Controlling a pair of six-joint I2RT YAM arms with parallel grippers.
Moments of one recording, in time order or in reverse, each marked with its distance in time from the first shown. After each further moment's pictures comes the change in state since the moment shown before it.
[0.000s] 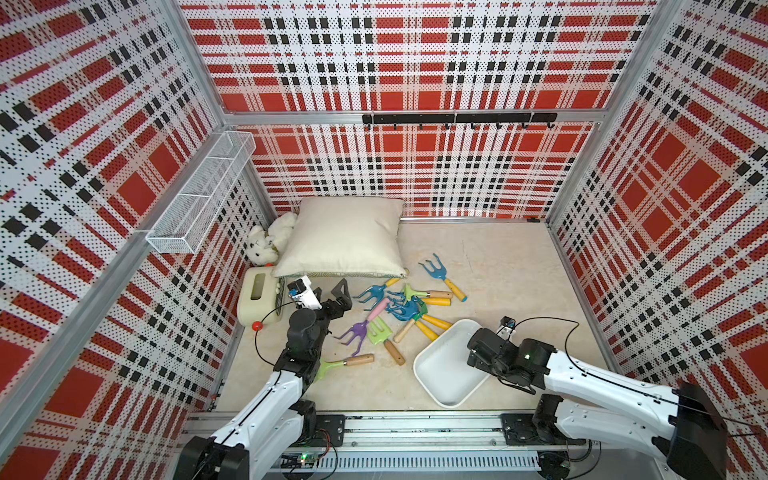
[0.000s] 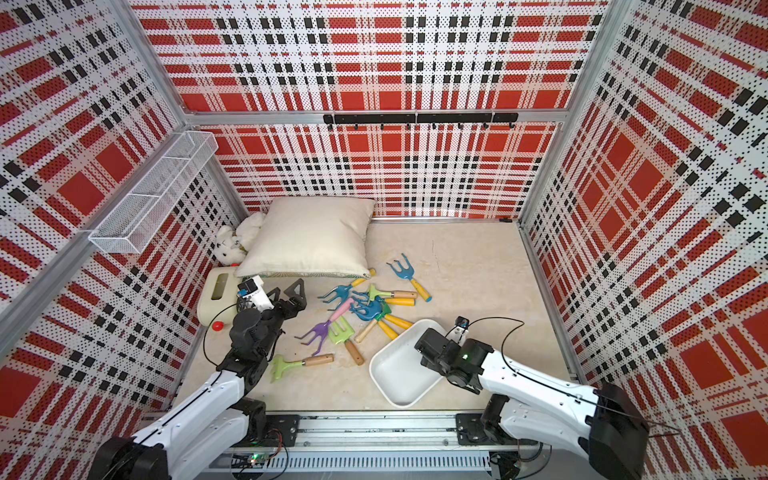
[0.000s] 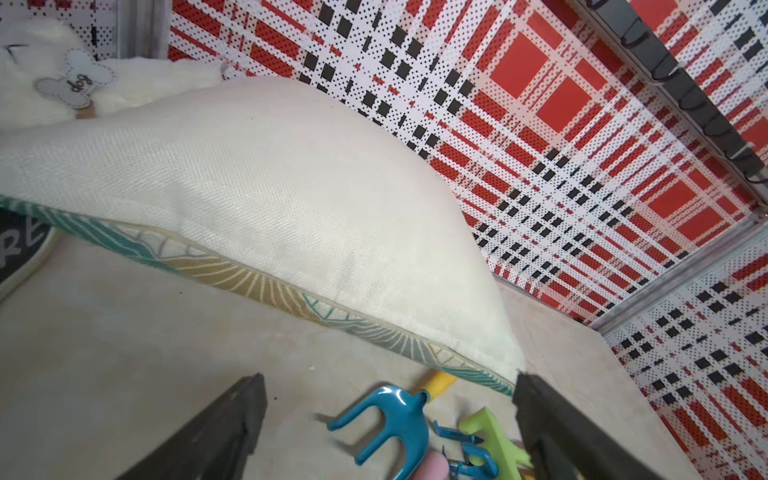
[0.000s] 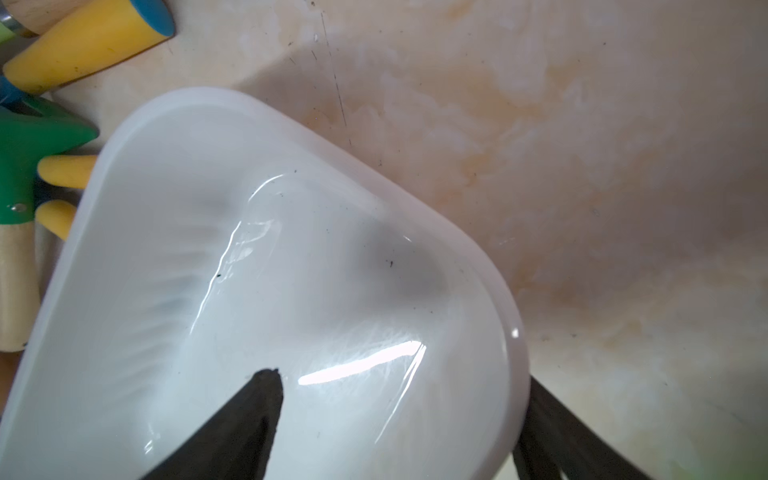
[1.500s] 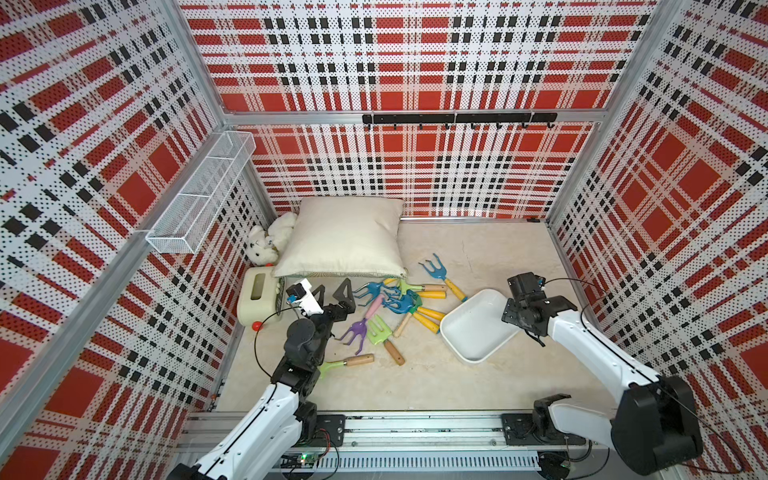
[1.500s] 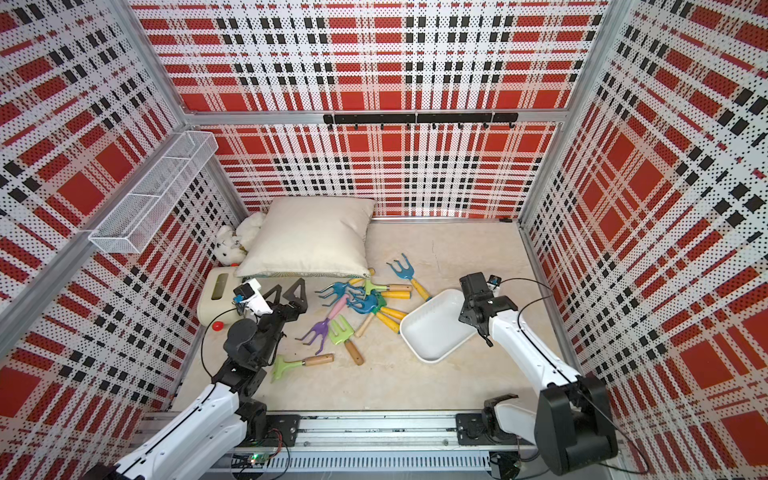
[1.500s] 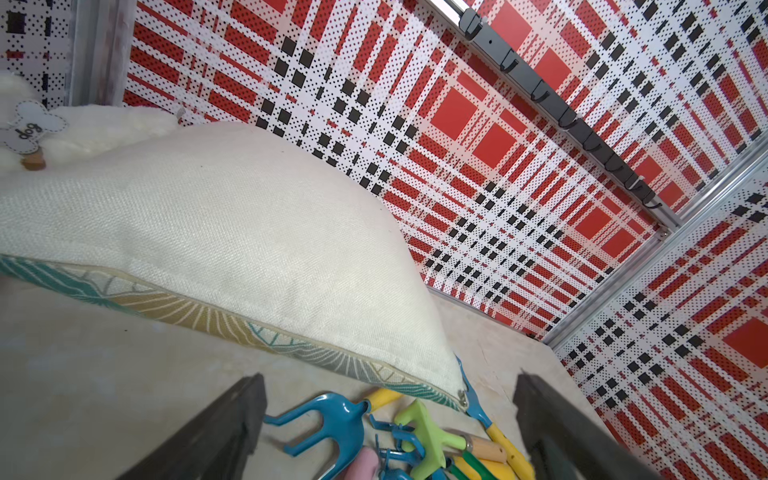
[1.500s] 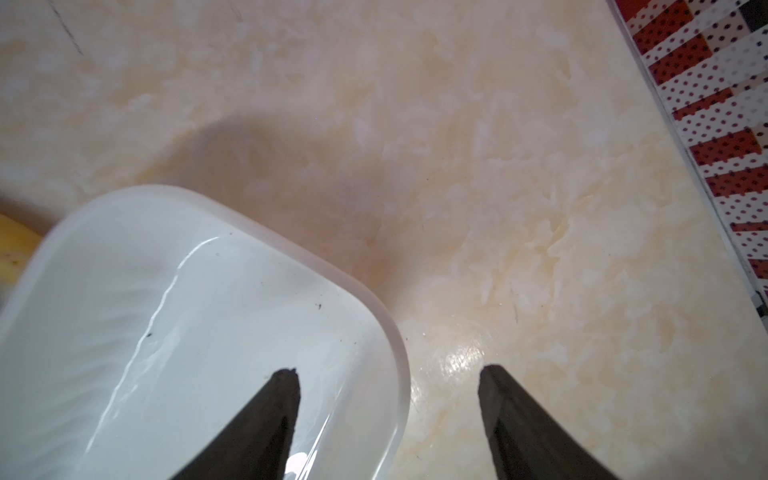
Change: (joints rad) left arm -0.114 -0.162 -0.014 -0.013 -0.086 0.015; right arm -0.715 0.107 0.195 0.092 -0.013 -0.684
